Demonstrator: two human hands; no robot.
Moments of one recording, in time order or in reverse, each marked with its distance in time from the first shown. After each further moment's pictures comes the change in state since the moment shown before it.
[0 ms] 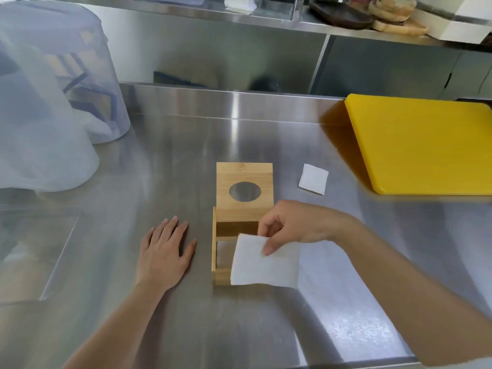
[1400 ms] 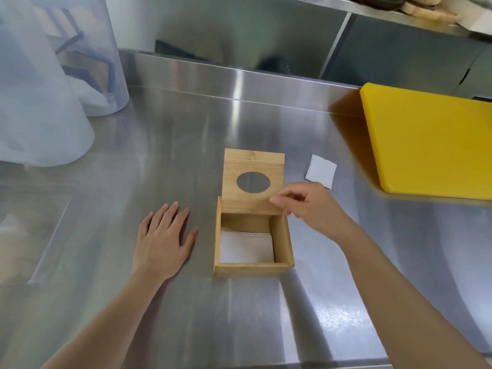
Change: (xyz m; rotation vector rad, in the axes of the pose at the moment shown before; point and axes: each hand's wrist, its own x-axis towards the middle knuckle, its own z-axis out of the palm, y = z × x) left_hand 0.002 -0.002 0.006 -0.008 0.018 0.020; right_hand 0.014 0.026 0.006 0.335 0.545 -0.030
